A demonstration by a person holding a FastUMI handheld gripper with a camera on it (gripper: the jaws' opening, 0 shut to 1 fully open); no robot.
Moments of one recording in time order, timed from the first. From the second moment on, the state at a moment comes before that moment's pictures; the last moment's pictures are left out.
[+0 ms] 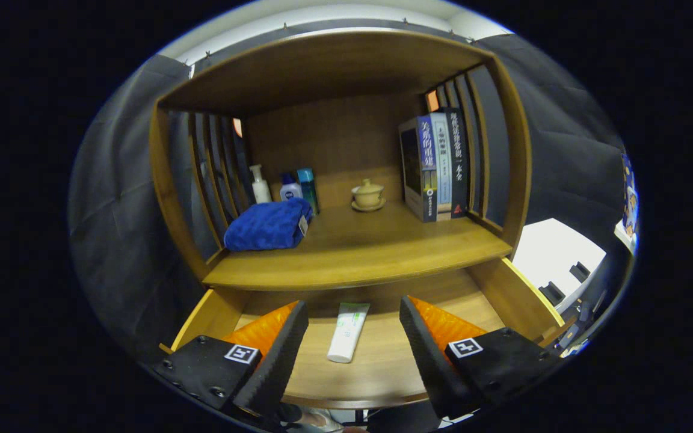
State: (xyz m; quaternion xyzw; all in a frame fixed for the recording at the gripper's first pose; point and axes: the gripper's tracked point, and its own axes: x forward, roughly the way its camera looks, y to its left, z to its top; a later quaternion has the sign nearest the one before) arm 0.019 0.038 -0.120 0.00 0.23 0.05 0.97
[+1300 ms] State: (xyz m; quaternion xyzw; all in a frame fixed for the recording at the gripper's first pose) arm 0.054 0.050 -0.293 0.01 0.60 -0.03 0.80
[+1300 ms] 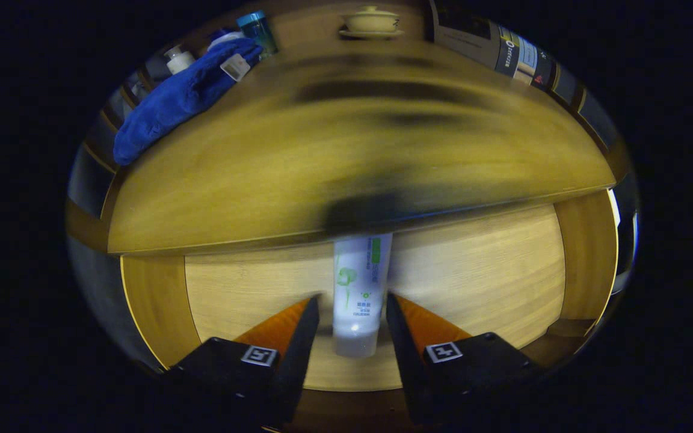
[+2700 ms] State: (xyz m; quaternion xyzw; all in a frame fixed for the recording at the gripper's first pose) arm -0.020 -0.011 -0.076 0.02 0.44 0.02 0.90
